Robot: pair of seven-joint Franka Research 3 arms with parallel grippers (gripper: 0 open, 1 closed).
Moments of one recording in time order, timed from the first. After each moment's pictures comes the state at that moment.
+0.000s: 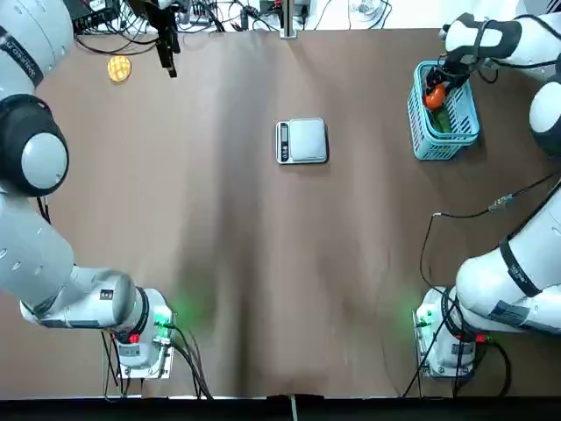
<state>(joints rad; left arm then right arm) -0.04 0.22 -0.26 -1.62 0.01 1.68 1.22 -0.21 0.45 0.09 -1.87 0.06 2.32 -0.17</state>
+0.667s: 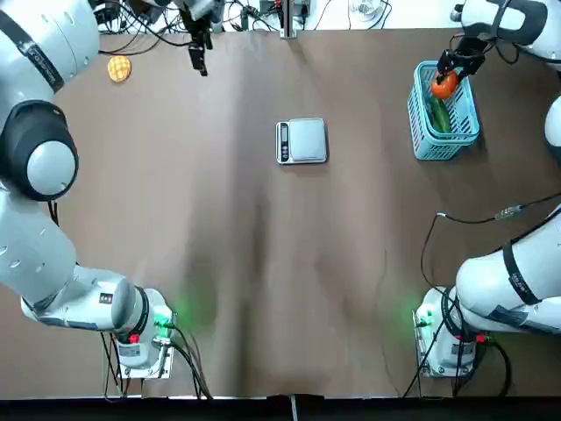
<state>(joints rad) -0.10 0.26 -0.38 -1.62 0.03 1.84 1.21 -0.21 0.28 0.09 -1.87 0.06 2.12 -0.18</state>
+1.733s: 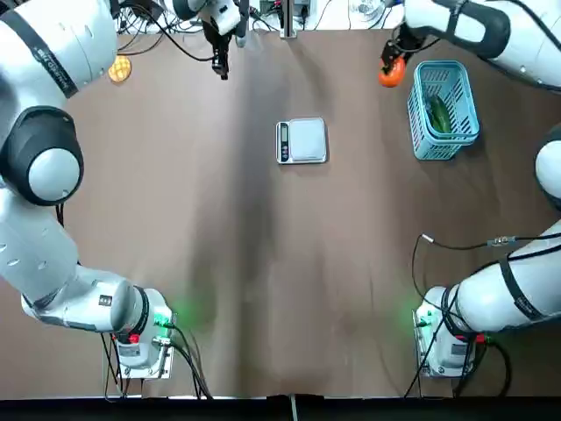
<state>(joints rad) -0.14 0.29 -0.45 -1.62 0.14 1.84 1.02 0.18 0.15 0.11 -1.86 0.06 2.07 -0.13</state>
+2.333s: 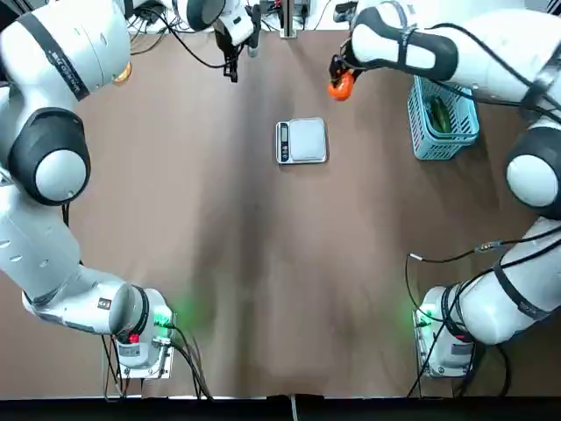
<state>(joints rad) -0.20 0.32 -0.45 -1.61 0.17 1.88 0.98 0.42 0.29 0.11 -1.82 0.18 2.24 0.15</state>
